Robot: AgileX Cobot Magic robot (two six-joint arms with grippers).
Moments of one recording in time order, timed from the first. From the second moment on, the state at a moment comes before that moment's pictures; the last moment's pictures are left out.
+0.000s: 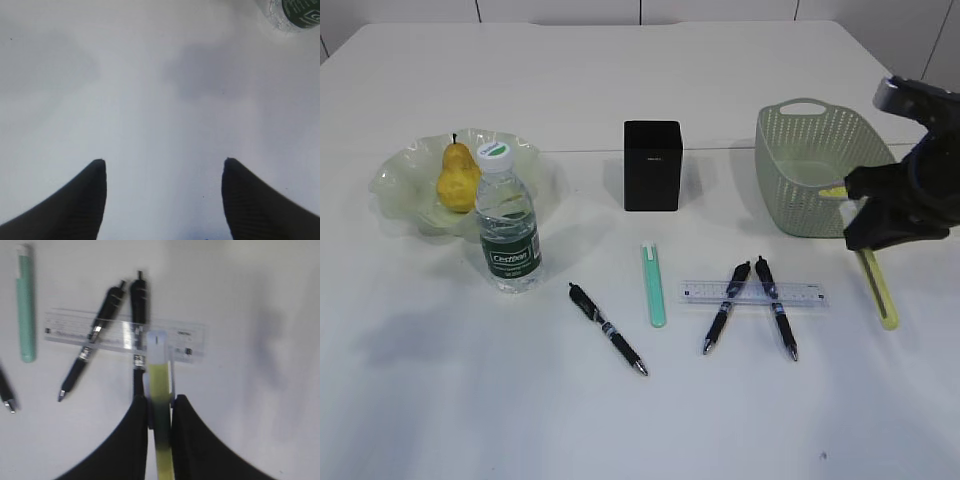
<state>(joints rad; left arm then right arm) 0.03 1.22 -0.90 -0.11 0.98 -0.09 -0.02 1.66 -1.10 0.42 0.80 -0.30</state>
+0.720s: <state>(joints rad) 0.03 1.22 -0.90 -0.11 0.98 -0.09 0.00 1.66 -1.18 0.40 0.81 -0.37</state>
